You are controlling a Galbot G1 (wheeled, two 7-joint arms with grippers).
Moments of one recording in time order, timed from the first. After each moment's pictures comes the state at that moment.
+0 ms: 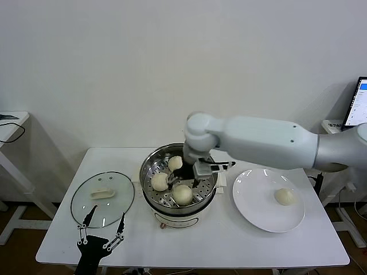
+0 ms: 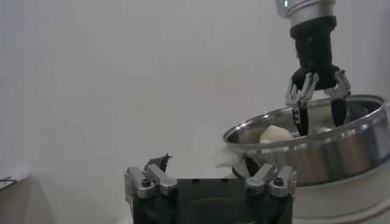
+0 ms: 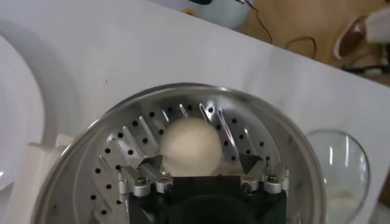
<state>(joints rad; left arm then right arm) 1.90 -1.33 -0.60 -2.17 0.10 -0.28 -0.05 0.53 1.06 -1.20 1.51 -0.19 0.61 -1.06</state>
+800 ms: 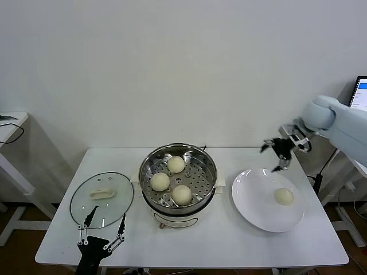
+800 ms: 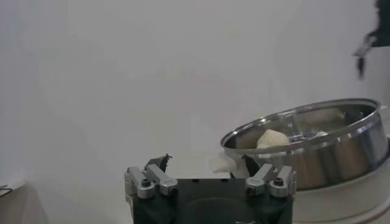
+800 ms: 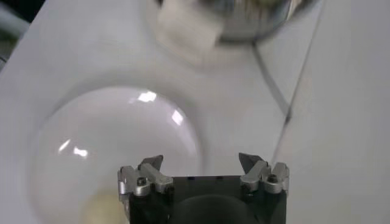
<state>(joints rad) 1.91 -1.33 -0.59 -2.17 0.11 -0.29 -0.05 0.44 0.63 -1.20 1.12 0.19 0.06 -1.16</state>
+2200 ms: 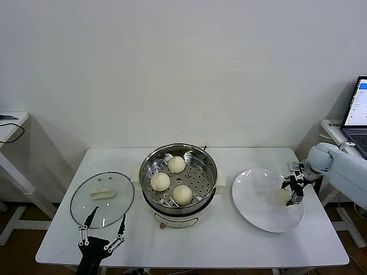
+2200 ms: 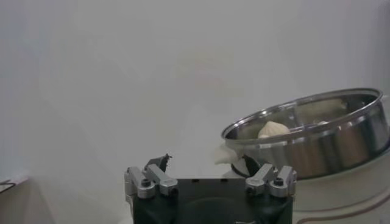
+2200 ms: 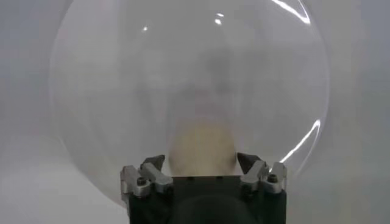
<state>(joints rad) 1.90 -1.33 -0.59 -2.15 0.12 -0.29 -0.04 0.12 0.68 -1.05 0.92 0.10 -0.05 -1.08</state>
